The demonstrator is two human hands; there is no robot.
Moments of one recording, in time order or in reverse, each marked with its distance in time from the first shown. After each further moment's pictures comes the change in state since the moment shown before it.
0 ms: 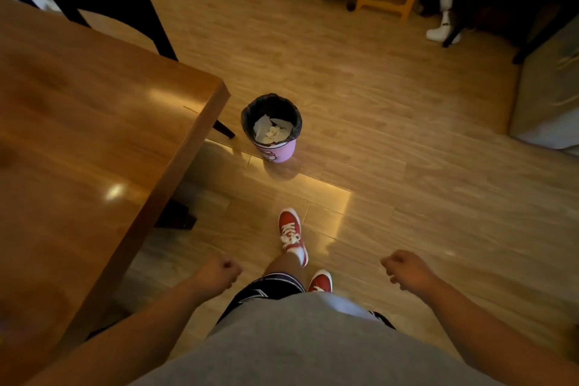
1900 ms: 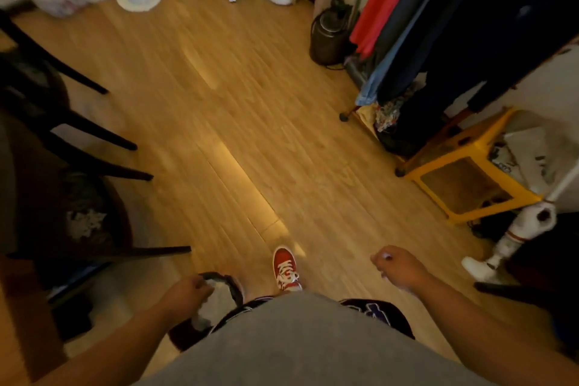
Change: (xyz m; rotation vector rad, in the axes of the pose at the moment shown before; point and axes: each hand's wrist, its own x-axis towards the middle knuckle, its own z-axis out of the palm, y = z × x) left_hand 0.393 0.596 -0.310 -0.313 0.145 -0.197; right_hand 0.496 -0.695 -0.476 -0.519 -0.139 -0.285
